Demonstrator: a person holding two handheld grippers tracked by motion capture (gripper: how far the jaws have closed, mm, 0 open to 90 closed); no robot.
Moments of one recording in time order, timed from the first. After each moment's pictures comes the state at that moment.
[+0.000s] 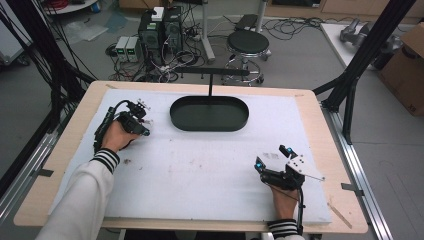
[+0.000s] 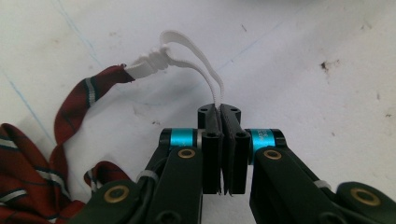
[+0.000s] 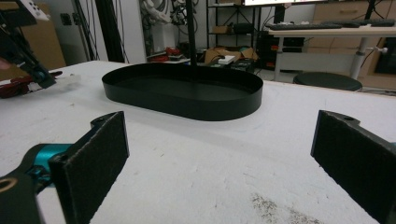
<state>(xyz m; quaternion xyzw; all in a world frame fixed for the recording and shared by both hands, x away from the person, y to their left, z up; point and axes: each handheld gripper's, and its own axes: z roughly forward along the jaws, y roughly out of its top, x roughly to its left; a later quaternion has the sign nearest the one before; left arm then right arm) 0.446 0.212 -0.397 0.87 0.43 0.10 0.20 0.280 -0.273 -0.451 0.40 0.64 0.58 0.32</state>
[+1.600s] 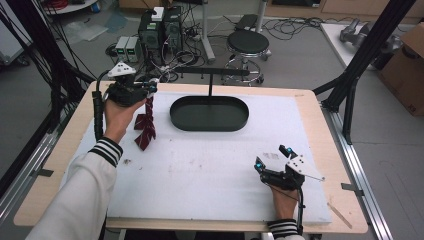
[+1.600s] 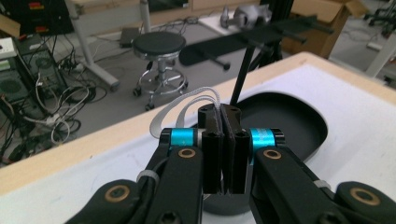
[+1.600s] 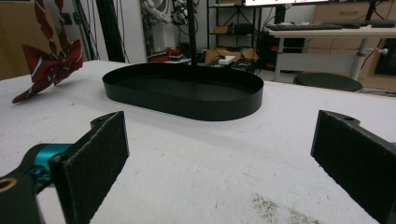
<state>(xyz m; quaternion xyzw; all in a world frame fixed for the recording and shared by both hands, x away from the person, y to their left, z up) 0.425 0.196 -0.285 0.72 0.38 0.25 0.52 0.279 -0.273 -0.451 0.40 0.64 0.57 0.32</state>
